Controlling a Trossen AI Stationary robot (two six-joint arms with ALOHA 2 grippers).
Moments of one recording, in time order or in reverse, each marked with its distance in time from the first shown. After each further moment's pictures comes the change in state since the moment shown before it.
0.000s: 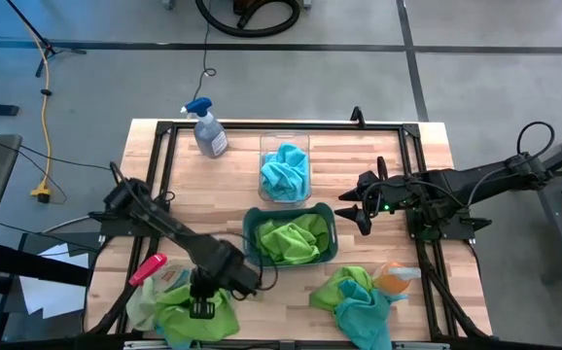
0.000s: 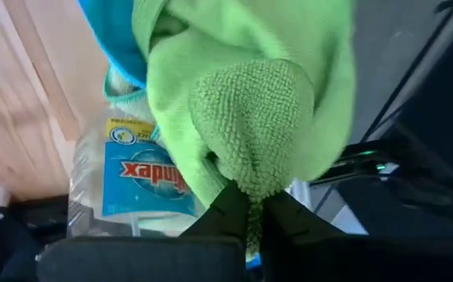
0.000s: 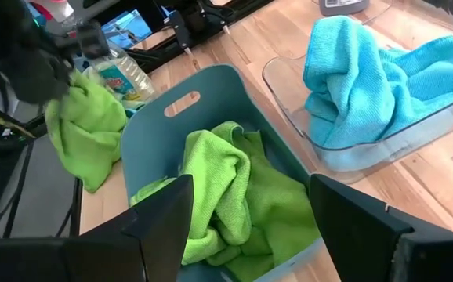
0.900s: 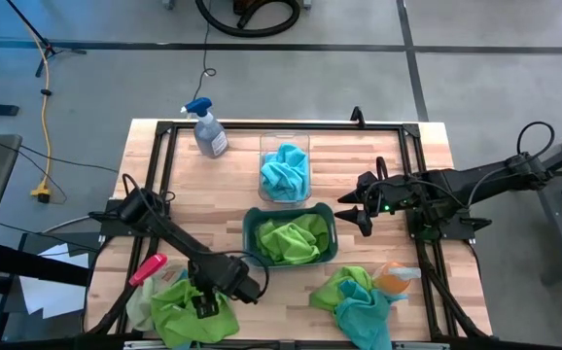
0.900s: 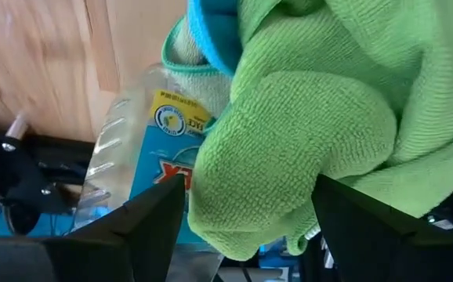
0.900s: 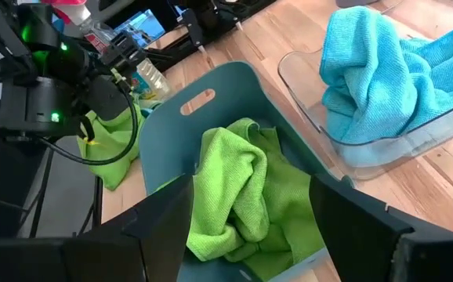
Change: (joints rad) left arm -0.039 0.125 -0.112 -0.023 -0.054 -0.192; right arm 0.000 0.000 0.000 0.018 -0.047 0.035
